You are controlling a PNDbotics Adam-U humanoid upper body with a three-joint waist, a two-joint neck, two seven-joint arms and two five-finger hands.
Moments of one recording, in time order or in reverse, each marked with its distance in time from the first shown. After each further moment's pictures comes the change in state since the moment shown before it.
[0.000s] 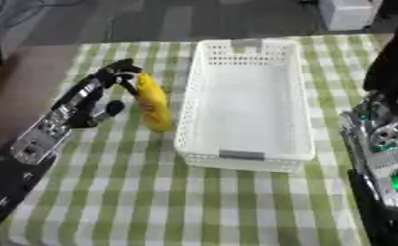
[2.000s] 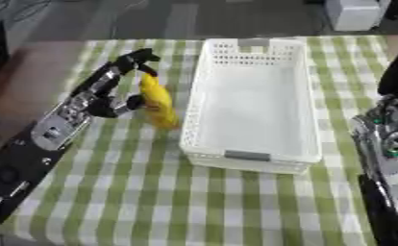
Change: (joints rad) left arm -0.044 -0.029 -0.005 0.043 -0.092 0.003 0.045; right arm -0.013 0.014 -0.005 0.000 -0.007 0.003 0.001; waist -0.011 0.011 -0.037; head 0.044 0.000
